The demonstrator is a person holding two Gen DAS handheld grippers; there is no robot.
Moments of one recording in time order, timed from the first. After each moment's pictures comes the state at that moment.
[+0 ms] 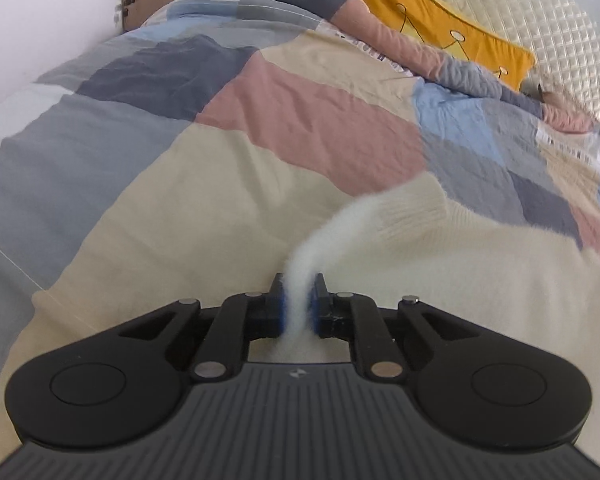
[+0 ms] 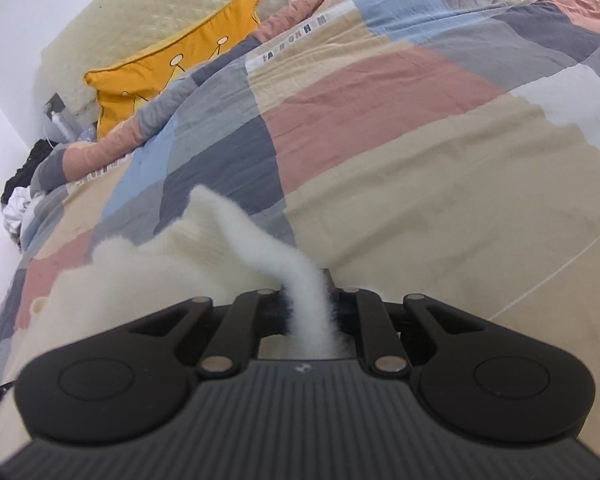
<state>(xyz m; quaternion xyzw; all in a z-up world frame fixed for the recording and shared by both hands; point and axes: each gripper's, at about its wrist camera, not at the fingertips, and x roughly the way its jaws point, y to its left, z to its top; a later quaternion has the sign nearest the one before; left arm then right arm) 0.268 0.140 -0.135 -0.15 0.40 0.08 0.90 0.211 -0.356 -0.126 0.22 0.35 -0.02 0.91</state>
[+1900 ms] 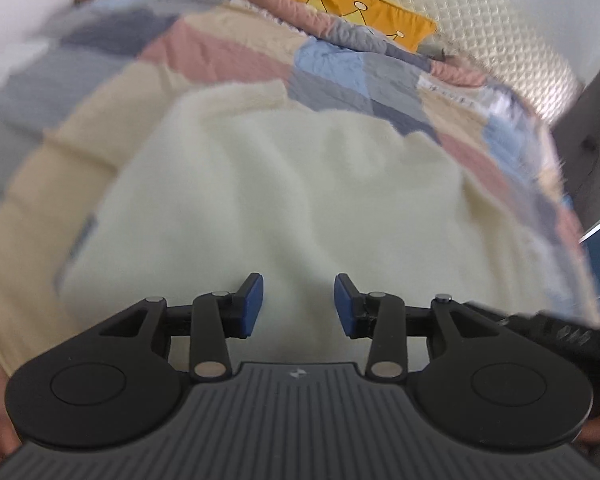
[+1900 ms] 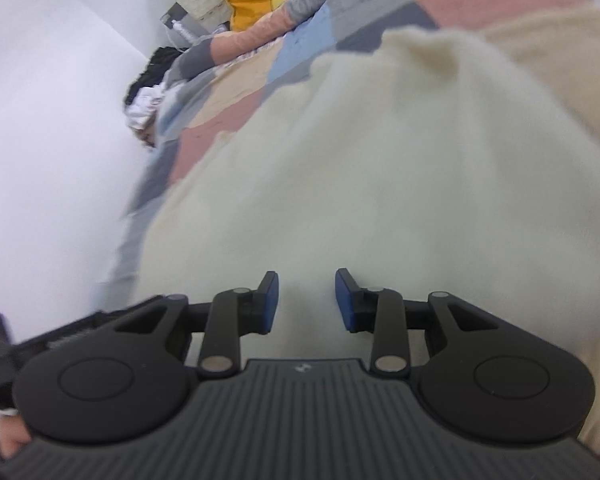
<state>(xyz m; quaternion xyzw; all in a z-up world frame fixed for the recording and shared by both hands) 0.095 0.054 -0.076 -0.21 0.42 -0.04 0.88 0.069 -0.270 -0.080 0.26 0.44 0.19 0.84</state>
